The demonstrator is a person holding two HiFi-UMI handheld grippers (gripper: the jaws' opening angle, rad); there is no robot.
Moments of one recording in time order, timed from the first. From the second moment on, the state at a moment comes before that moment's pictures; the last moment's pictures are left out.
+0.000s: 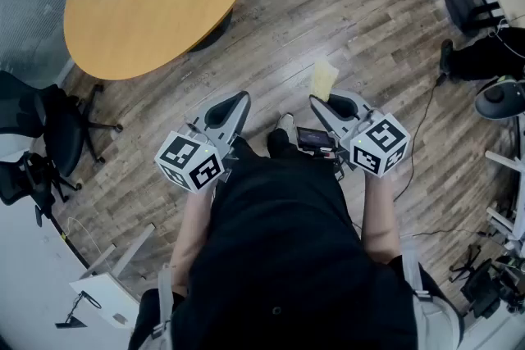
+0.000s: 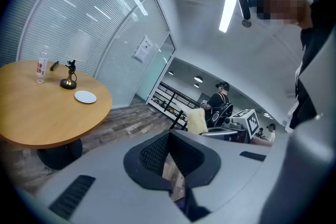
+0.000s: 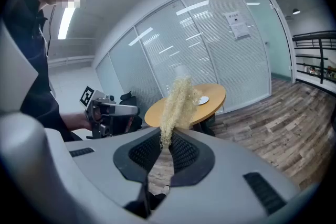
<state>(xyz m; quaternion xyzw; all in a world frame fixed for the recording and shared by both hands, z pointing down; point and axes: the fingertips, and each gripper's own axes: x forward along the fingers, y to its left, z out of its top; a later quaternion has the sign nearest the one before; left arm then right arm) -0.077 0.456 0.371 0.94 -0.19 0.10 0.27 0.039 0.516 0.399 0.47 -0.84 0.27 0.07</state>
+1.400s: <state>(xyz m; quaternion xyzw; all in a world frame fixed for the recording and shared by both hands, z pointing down) -0.033 0.315 0.387 0.94 -0.14 0.12 0.30 0.078 0.396 0.404 0.55 -0.78 0.30 0.06</state>
